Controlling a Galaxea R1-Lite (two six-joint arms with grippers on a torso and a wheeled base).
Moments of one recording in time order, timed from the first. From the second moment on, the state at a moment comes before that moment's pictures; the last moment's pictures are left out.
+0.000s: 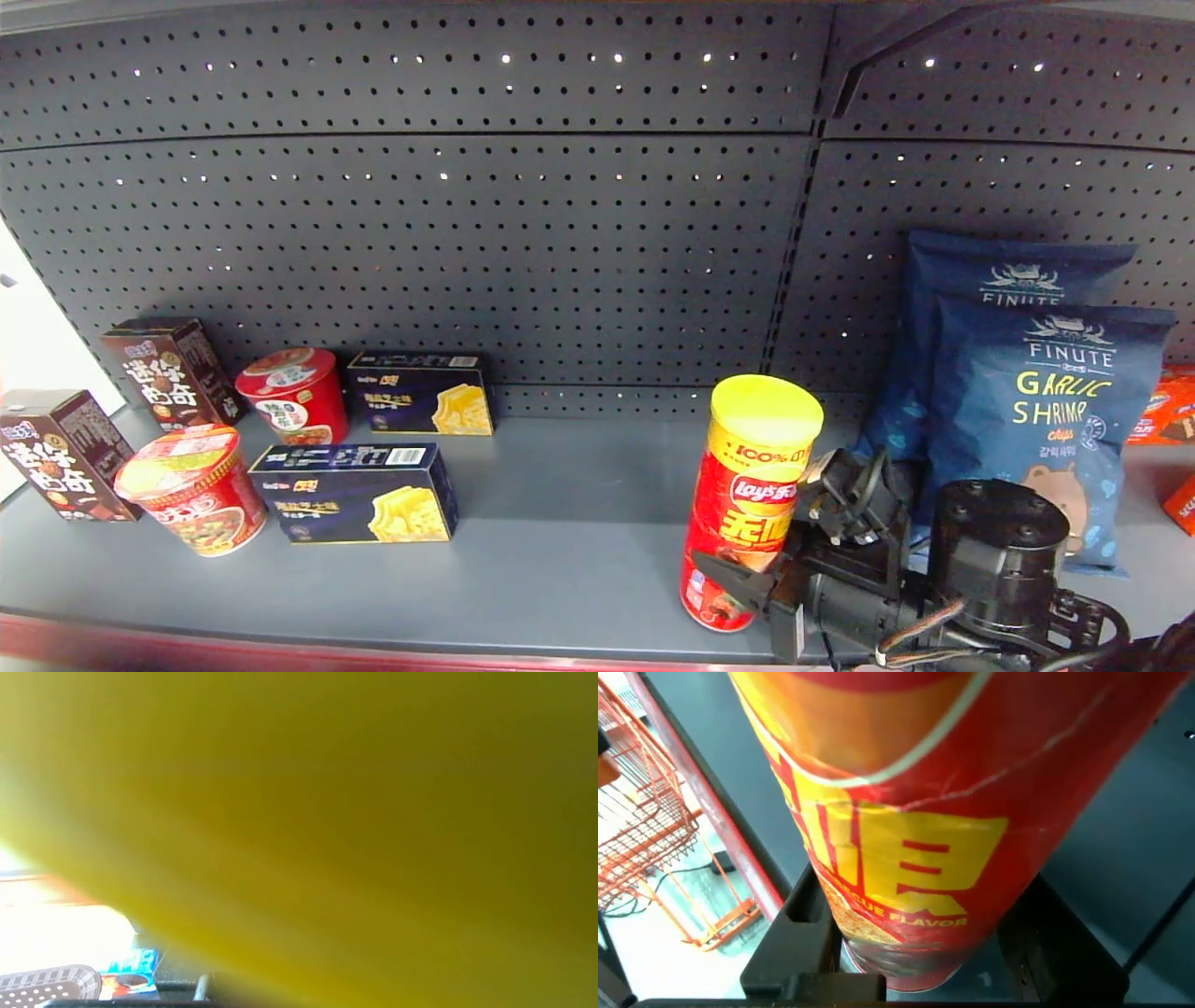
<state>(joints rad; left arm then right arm) -0.05 0.08 -0.18 0.14 -0.04 0.02 0.71 1.84 -0.32 -1.32 0.15 -0.01</state>
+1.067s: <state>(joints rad) -0.05 0.08 -0.18 0.14 -0.04 0.02 0.66 1.90 -0.32 -1.34 0.15 -0.04</state>
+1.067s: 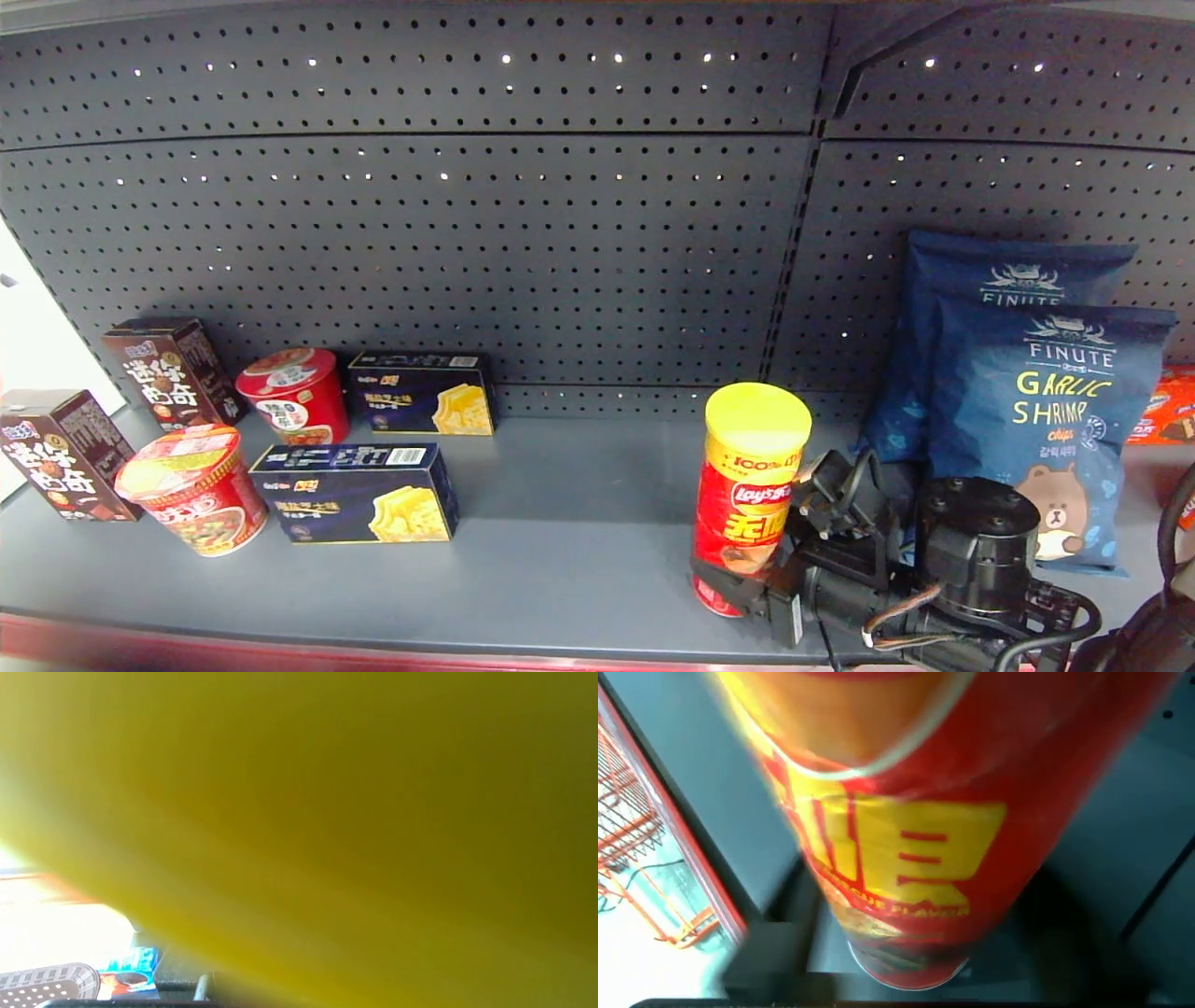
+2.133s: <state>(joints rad) -0.05 0.08 -0.17 0.13 -0.05 0.02 0.49 1.61 -0.05 -1.31 0.12 -0.05</state>
